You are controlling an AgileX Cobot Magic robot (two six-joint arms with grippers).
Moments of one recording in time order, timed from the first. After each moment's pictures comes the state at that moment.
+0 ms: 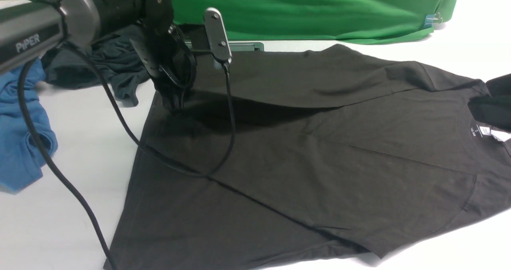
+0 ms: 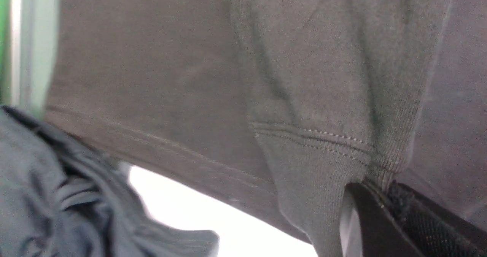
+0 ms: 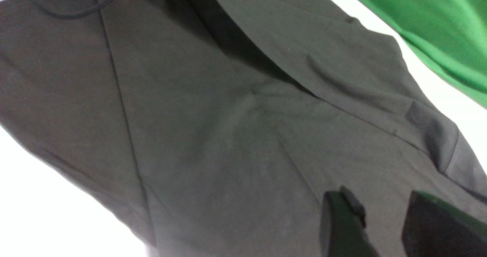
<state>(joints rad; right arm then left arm) 0.43 0.90 -0.99 0.02 0.87 -0.37 -0.30 1.95 -1.59 0.15 0.97 0.98</state>
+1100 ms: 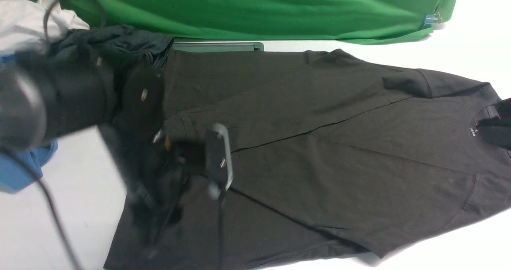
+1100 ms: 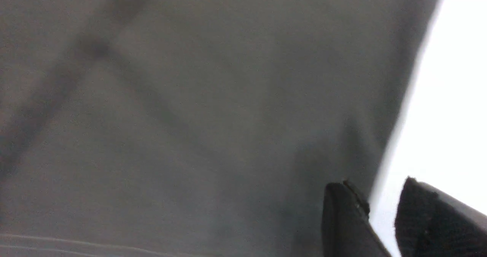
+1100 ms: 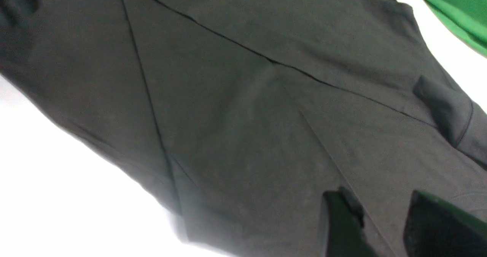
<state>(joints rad) 0.43 0.87 -0.99 0.05 0.96 -0.35 -0.44 1.59 -0.97 -0.08 1.10 1.00</state>
